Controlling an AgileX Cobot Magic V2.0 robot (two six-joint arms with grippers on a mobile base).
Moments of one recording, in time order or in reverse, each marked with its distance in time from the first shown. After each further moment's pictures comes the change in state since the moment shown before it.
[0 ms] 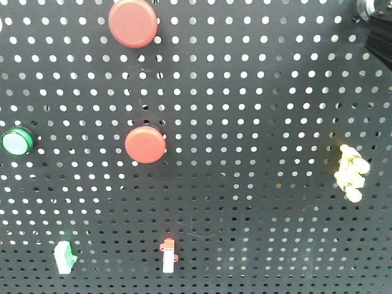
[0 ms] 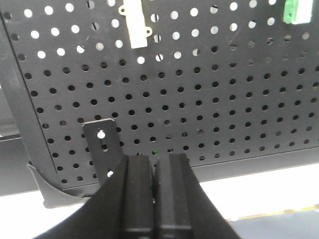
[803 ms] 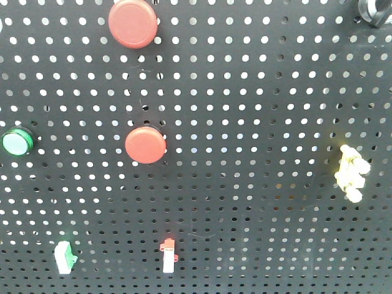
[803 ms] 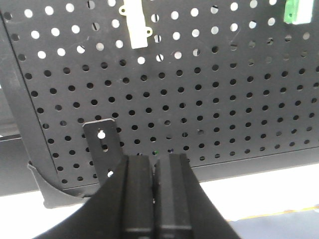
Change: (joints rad) left arm 0.000 0.000 0.000 0.000 0.000 0.000; right arm 0.000 -0.291 -0.001 -0.118 0.017 -0.655
